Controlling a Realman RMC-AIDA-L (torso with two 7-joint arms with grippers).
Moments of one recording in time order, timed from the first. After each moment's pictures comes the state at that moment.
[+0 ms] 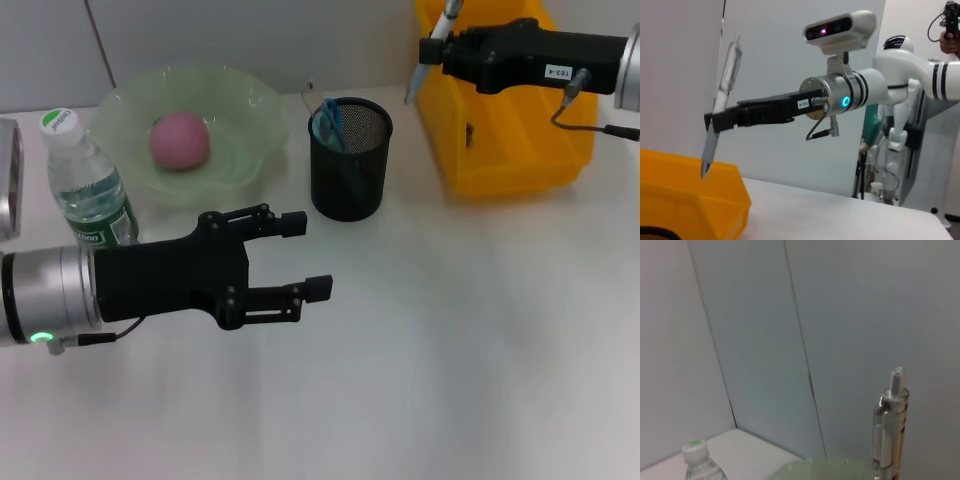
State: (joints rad) left arm -0.63 -2.08 0.83 0.45 1.81 1.65 -1.14; right arm 0.63 2.07 -0.69 -0.90 -1.90 -1.36 1.70
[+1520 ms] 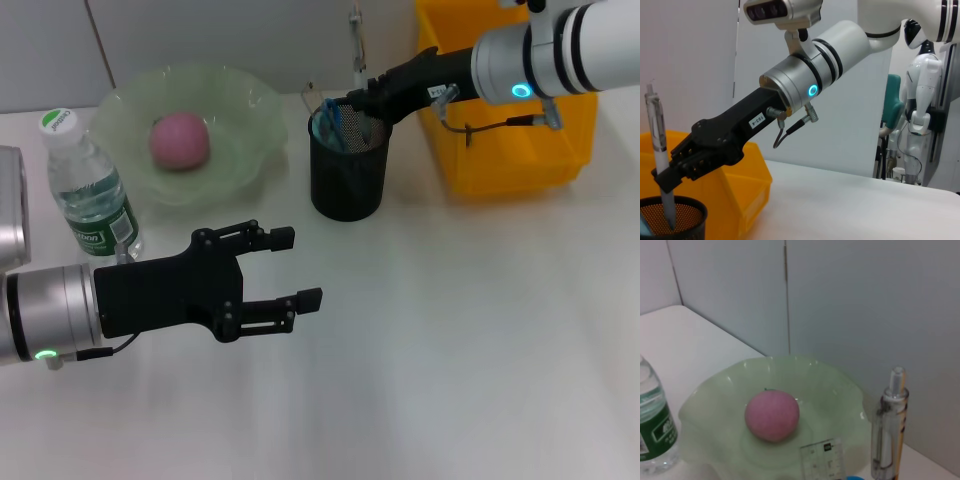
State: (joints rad) left arm -0.62 -2.07 0.83 0.38 1.81 1.57 -1.03; right arm 0.84 2.08 -1.00 -0.79 -2.24 -0.98 1.94
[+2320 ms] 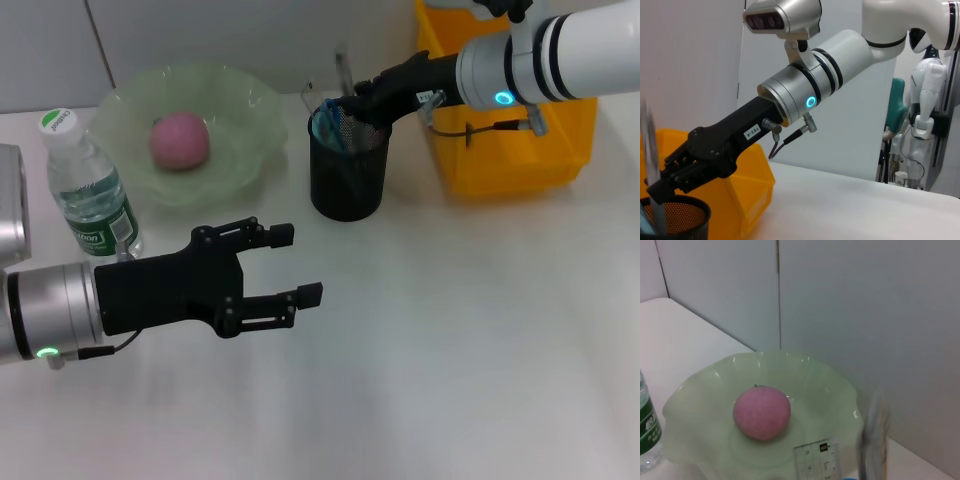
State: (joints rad) left arm -0.62 -2.07 0.83 0.38 1.81 1.56 -1.05; right arm 0.84 2.08 -1.08 -0.75 -2.21 -0.88 1.95
